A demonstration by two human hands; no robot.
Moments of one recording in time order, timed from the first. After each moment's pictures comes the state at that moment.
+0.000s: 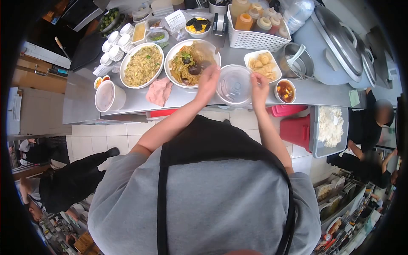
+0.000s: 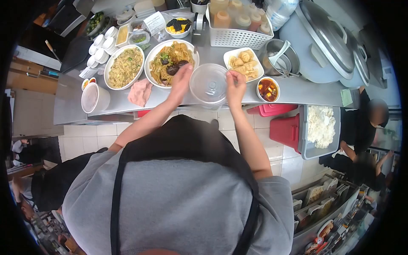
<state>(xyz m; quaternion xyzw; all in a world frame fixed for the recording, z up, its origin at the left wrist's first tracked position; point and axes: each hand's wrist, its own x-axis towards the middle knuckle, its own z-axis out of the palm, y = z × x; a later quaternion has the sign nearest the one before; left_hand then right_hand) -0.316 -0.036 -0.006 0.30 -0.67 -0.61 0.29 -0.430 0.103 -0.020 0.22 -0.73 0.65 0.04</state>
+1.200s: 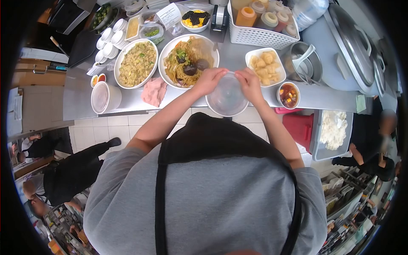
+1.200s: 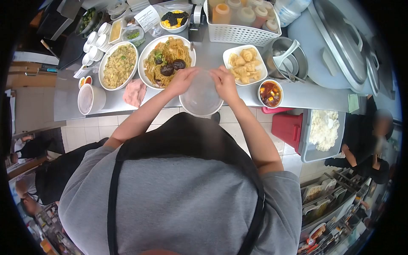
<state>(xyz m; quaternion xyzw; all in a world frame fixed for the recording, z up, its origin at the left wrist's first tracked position) -0.343 -0.064 -0.011 0.15 -0.84 -0.51 0.11 -0.461 0.081 -0.017 0.44 -0.72 0.51 -0.12</state>
